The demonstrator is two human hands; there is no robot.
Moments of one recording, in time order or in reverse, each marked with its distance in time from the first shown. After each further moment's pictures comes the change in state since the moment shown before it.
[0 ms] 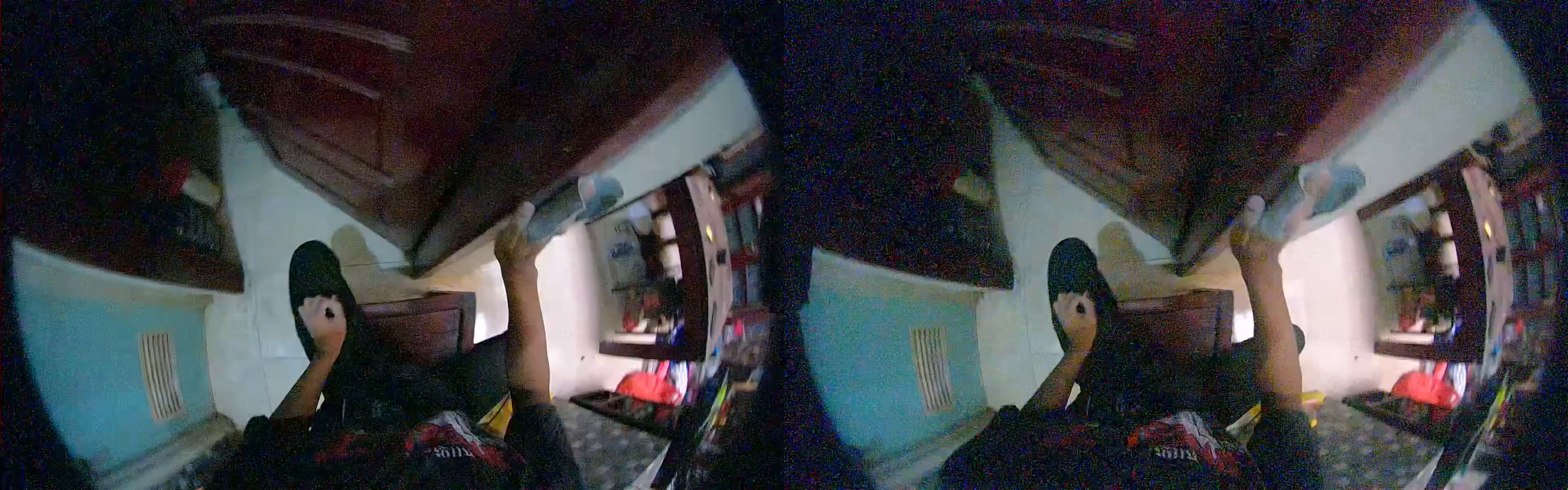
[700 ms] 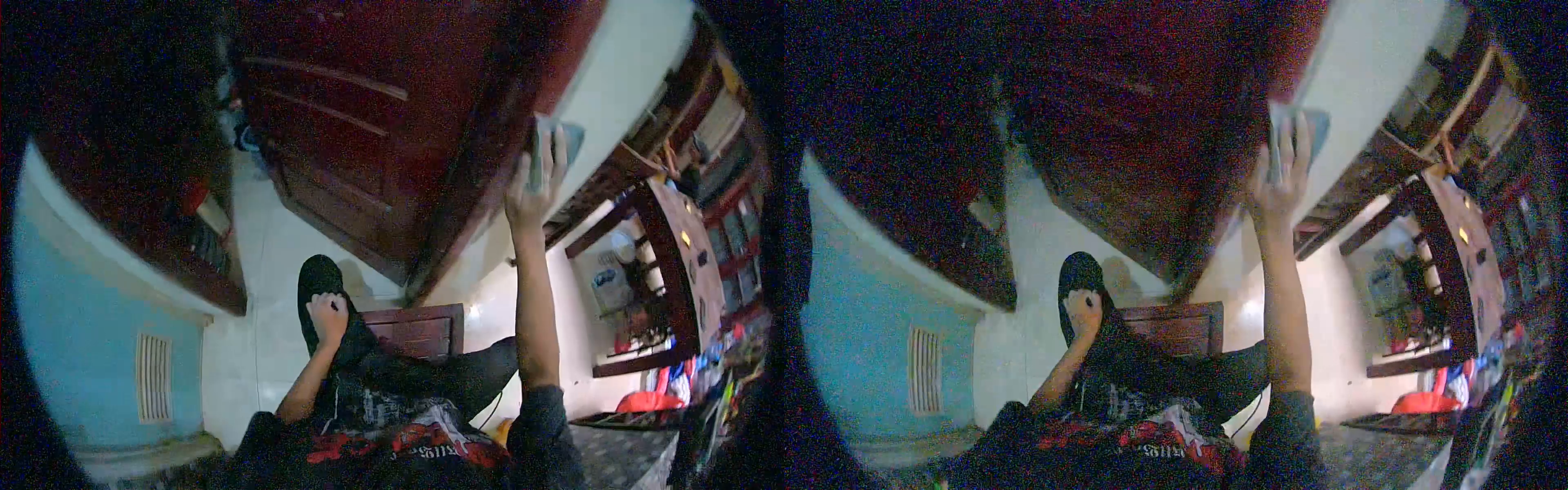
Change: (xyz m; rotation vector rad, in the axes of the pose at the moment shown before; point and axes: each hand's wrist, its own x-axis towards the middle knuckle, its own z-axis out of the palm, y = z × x) left_hand -0.009 -0.010 0.027 0.027 0.002 -0.071; right_hand 0.097 -0.037 -0.034 0.002 0.085 -0.374
